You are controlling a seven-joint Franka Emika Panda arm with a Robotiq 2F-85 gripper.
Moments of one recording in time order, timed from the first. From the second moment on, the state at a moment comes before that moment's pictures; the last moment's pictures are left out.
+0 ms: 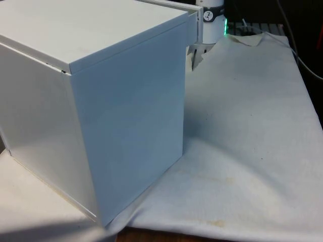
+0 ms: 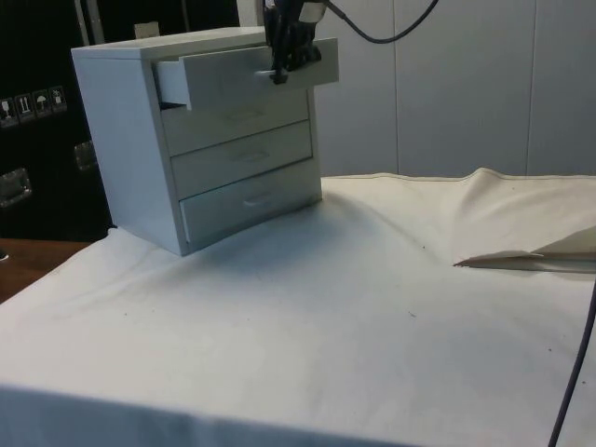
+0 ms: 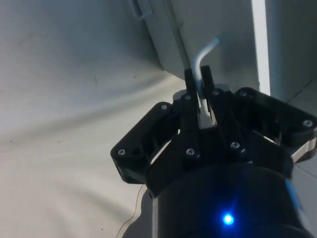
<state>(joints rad) 0.44 -0.23 -0.61 -2.46 -1.02 2.68 -0.28</state>
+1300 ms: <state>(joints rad) 0.44 -0.42 -0.49 -2.62 -1.03 2.53 -0.20</state>
